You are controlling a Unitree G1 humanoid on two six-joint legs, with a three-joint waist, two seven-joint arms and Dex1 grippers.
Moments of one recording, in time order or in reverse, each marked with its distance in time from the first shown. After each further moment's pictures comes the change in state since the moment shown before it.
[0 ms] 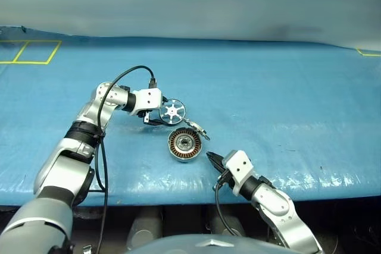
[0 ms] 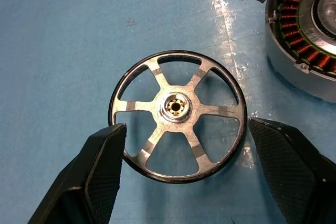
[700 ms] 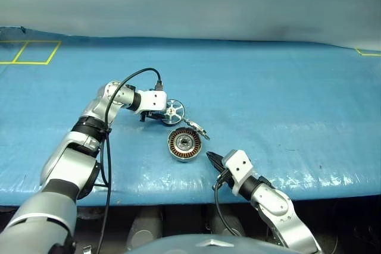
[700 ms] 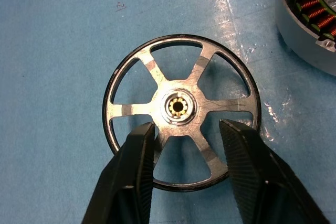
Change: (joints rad) left arm -0.055 -0.034 -0.042 0.113 0.079 -0.059 0.039; right arm 0.002 0.008 -0.001 0.000 0.001 0.018 -0.005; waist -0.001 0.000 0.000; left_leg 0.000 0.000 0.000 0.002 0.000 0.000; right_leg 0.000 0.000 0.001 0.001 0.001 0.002
